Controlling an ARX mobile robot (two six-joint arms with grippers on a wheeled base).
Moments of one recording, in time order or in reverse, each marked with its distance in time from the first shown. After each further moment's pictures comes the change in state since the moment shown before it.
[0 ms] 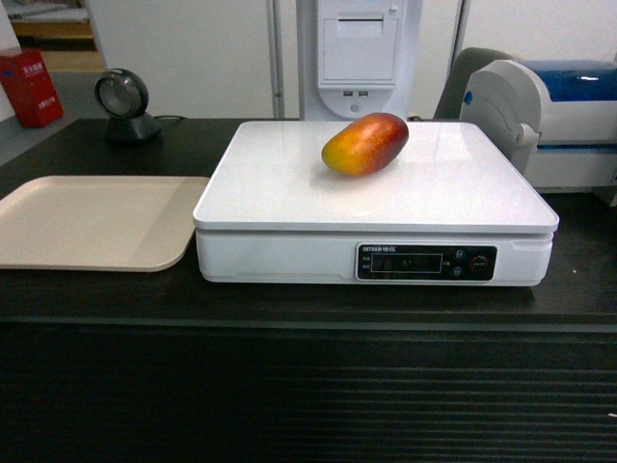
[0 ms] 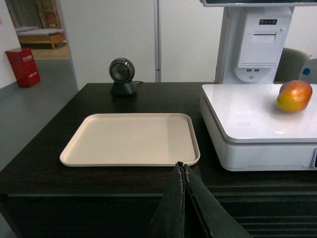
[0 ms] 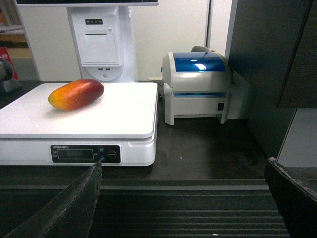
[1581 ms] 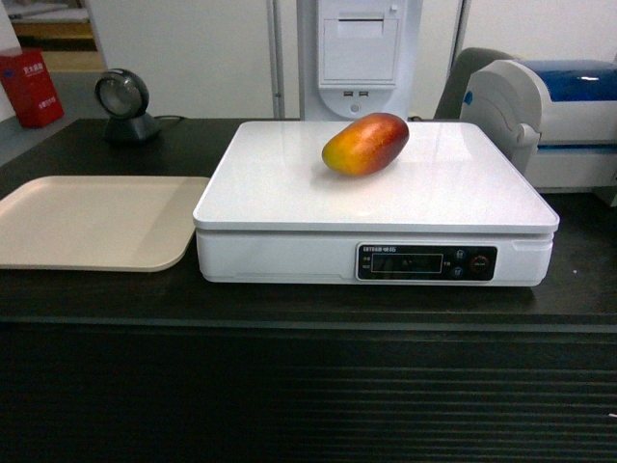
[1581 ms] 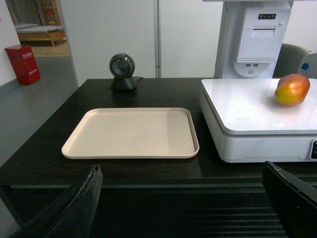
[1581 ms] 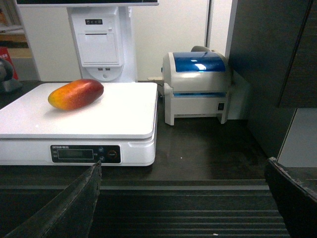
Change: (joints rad) left arm 0.000 -0.188 0.001 -0.204 0.000 0.002; right arm 0.000 0.000 0.000 0.000 0.000 0.000
